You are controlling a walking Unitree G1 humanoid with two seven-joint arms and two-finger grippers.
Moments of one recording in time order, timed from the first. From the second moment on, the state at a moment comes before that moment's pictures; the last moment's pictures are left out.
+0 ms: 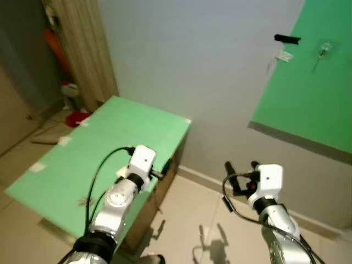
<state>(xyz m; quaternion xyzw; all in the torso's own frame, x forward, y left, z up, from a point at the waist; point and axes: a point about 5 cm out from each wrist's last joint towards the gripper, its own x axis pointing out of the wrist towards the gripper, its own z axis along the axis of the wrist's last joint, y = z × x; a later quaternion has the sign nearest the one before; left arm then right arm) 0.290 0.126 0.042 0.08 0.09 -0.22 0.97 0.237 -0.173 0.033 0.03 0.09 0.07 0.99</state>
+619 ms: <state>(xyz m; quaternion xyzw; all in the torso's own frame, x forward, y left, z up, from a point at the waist) 0.284 0.138 0.035 0.10 0.11 -0.16 0.98 0.235 -0.168 0.029 0.03 0.11 0.10 0.99</state>
